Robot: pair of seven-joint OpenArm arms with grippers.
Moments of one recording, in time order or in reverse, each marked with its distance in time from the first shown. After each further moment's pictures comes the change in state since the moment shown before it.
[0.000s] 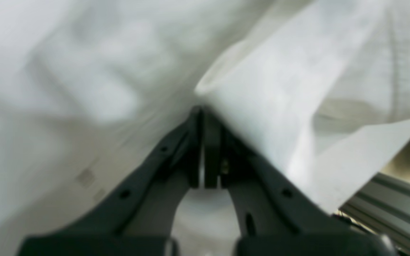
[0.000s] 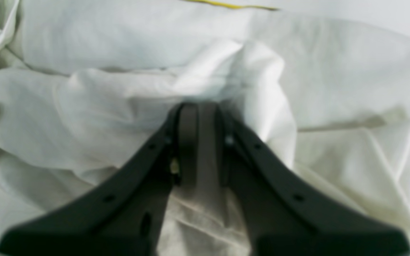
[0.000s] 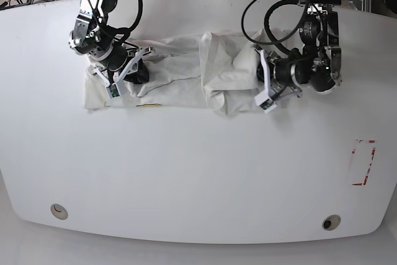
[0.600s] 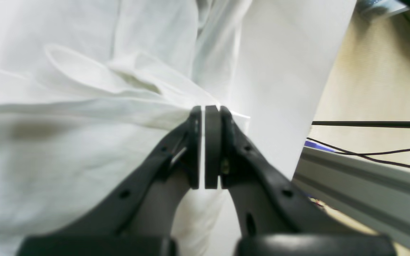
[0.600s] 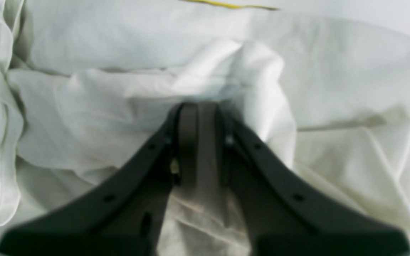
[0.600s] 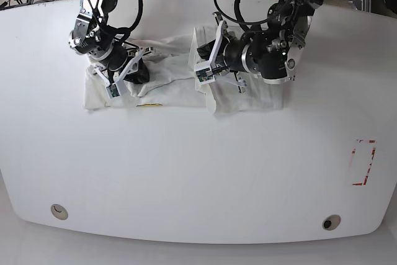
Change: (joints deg) left arm -0.3 -1.7 22.9 11.6 -1.1 0.0 -0.6; right arm 0.0 0.0 0.0 0.0 0.2 0.0 0.0
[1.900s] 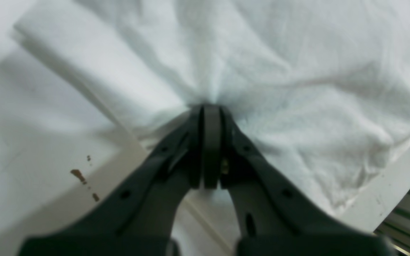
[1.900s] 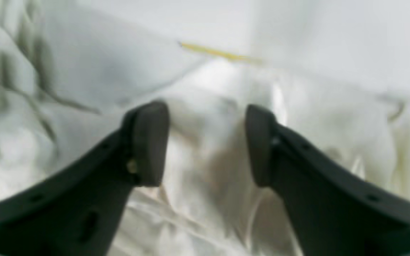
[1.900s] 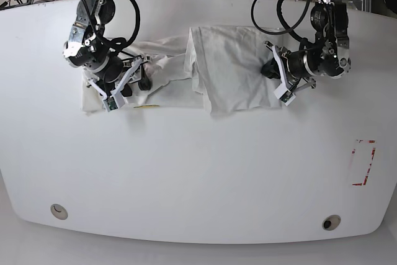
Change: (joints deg) left arm 5.4 -4.0 -26.0 -18.4 7.1 -0.2 -18.8; right arm 4.2 -0.3 0.8 7.0 3.4 0.0 -10.2
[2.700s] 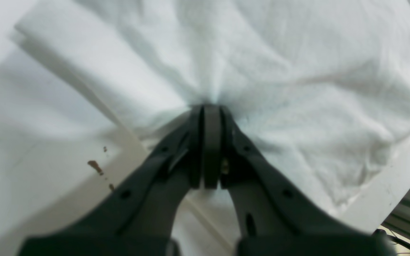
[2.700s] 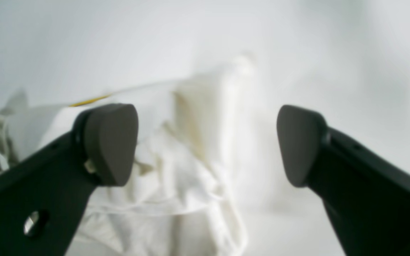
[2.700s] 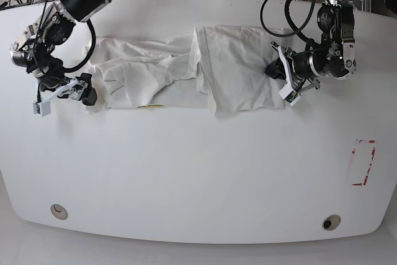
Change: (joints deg) left arm -0.2 -2.6 0.5 -1.2 -0.9 -0.3 -1.0; right arm 14.2 6.3 32.5 -11.8 15.8 0.0 -23.0
